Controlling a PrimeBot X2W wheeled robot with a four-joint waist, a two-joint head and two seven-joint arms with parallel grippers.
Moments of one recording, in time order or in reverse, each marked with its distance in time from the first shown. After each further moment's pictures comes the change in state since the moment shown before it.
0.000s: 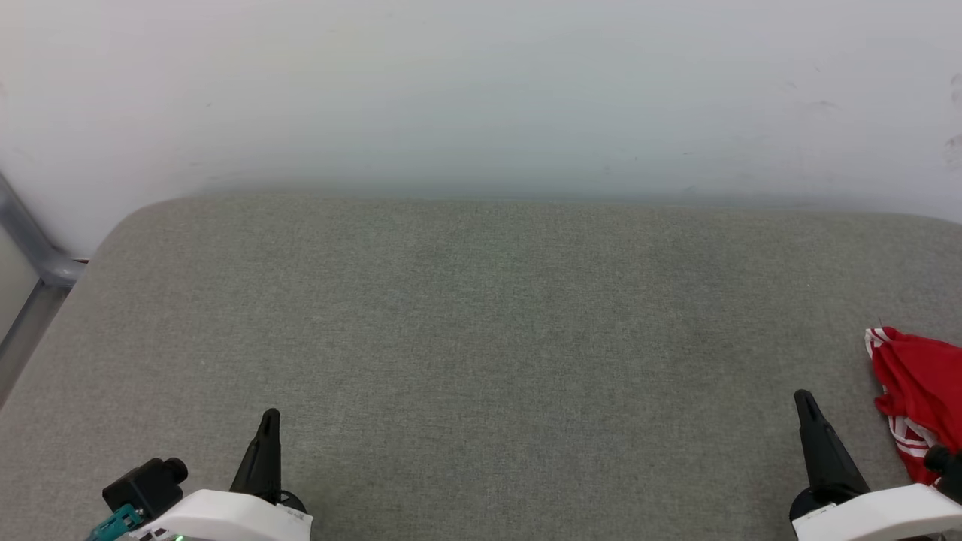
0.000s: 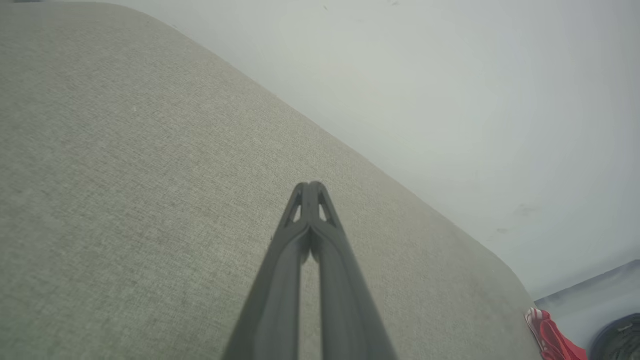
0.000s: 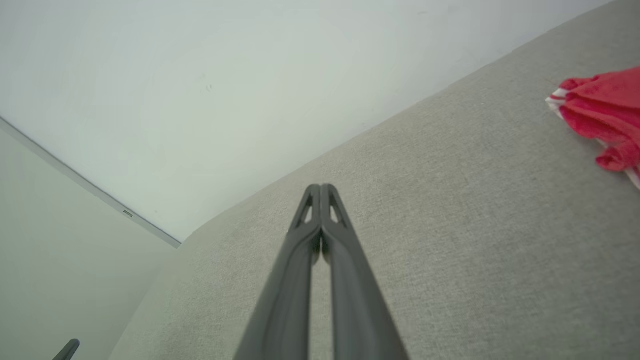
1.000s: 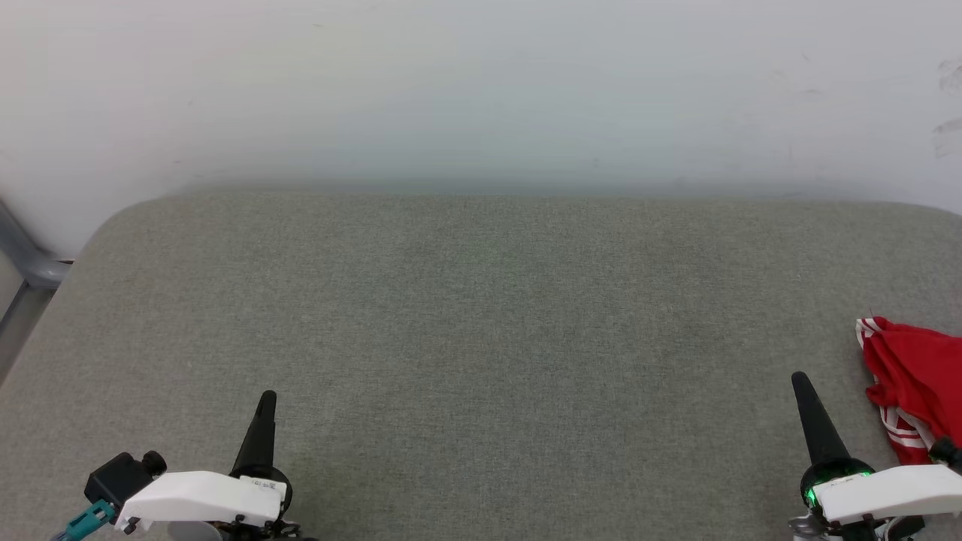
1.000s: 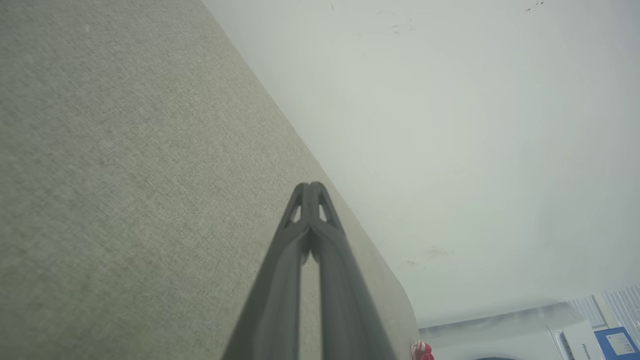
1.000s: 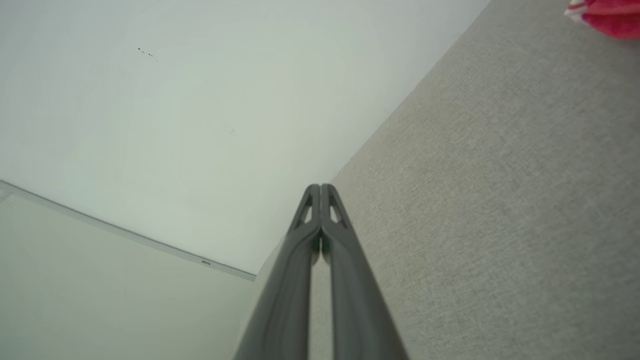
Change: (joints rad) left arm -0.047 -0.014 0.040 0.010 -0.375 -0.009 0.096; right arm -0.076 -0.002 -0.004 0.088 0.380 0.000 0.043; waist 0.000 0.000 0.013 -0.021
